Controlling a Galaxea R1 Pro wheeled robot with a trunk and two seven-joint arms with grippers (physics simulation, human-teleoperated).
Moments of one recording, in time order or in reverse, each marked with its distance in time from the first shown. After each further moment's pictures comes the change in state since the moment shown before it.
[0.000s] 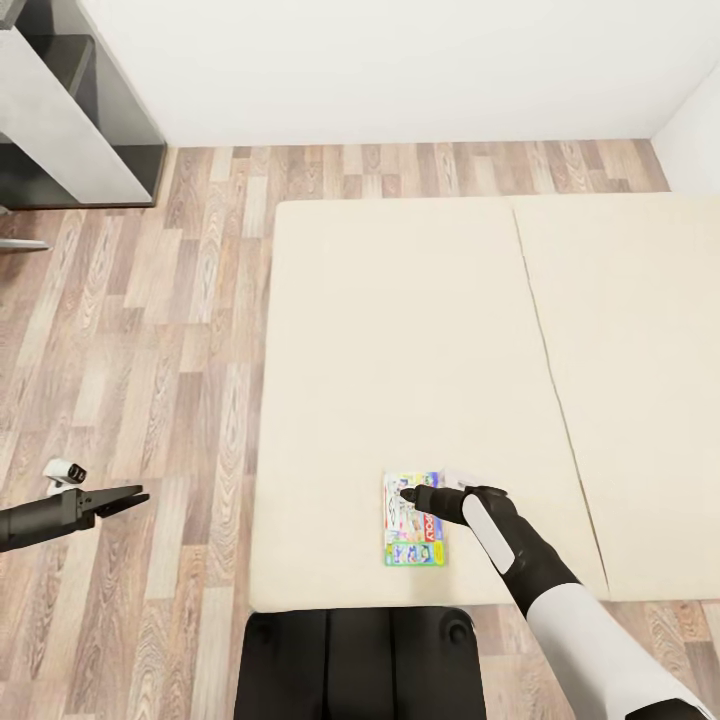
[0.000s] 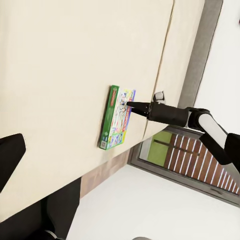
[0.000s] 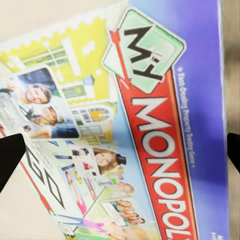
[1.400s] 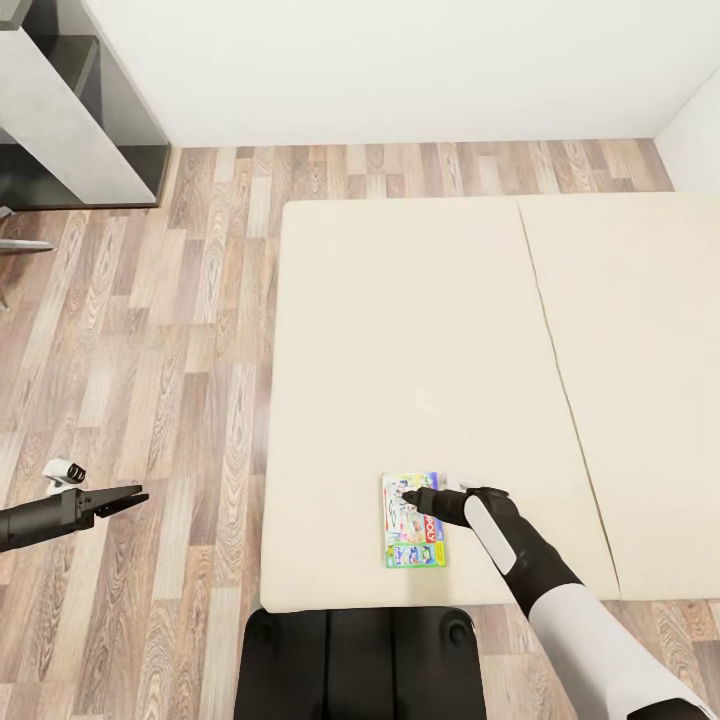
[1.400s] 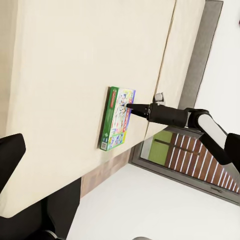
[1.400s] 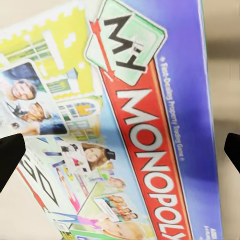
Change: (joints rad) left arm 0.000 0.002 0.000 0.000 0.000 0.000 0.000; right arm 0.000 -0.006 0.001 0.009 -0.003 0.011 -0.001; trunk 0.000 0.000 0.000
